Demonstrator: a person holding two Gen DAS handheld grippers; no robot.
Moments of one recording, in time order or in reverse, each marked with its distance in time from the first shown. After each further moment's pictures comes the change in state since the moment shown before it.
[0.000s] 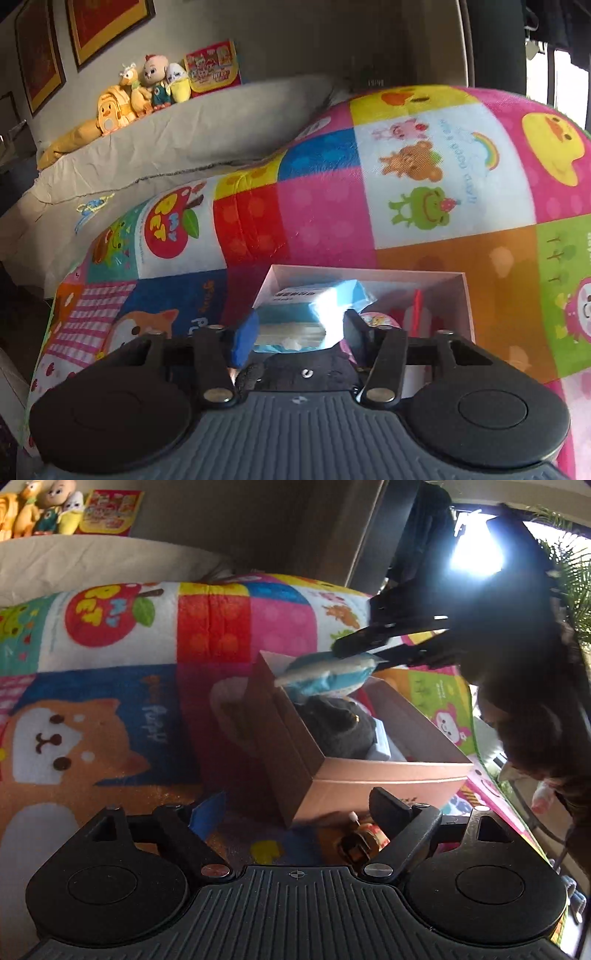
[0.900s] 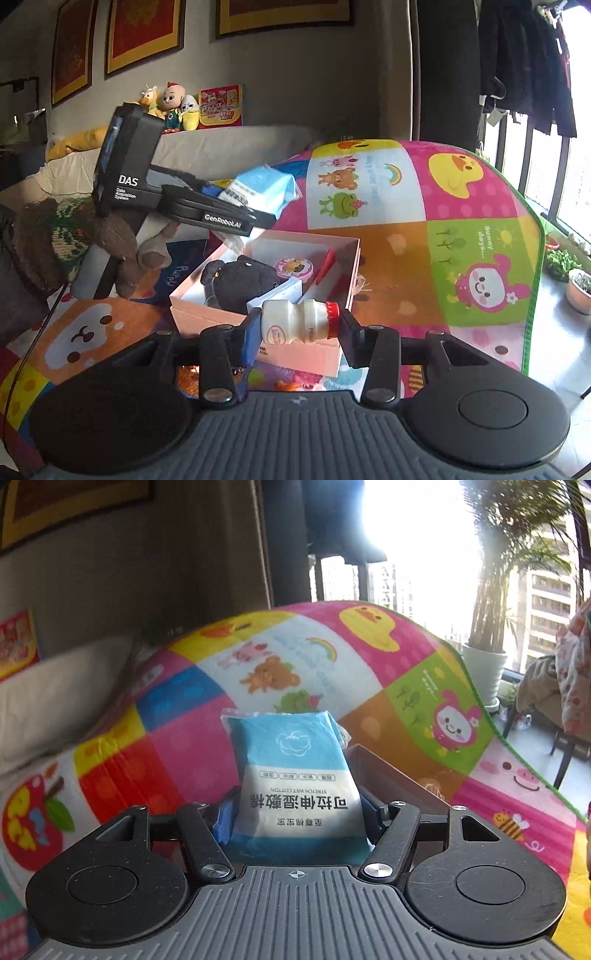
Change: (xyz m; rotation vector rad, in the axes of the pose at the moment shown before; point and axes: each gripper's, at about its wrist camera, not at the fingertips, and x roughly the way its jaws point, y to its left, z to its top) left arm 0.100 -0.079 0.122 0.417 0.052 0.028; right arm -0.157 -0.042 -0.132 -0.158 -0.233 -0.087
